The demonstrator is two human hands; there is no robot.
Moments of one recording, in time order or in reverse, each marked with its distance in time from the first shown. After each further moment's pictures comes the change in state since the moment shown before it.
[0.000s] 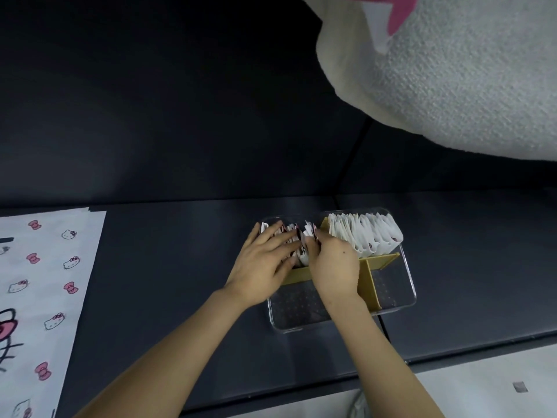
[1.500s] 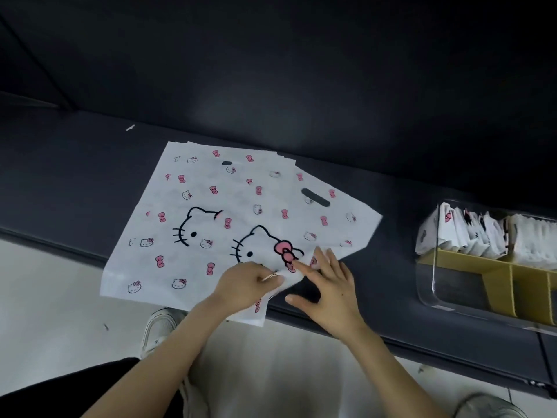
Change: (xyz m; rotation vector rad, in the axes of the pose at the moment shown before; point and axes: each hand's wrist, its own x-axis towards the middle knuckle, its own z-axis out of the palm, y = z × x) left_hand -0.260 -0.065 -0.164 -0.207 -0.373 -0.971; right_hand -0.181 -0.152 0.101 0.252 -0.498 -0.596
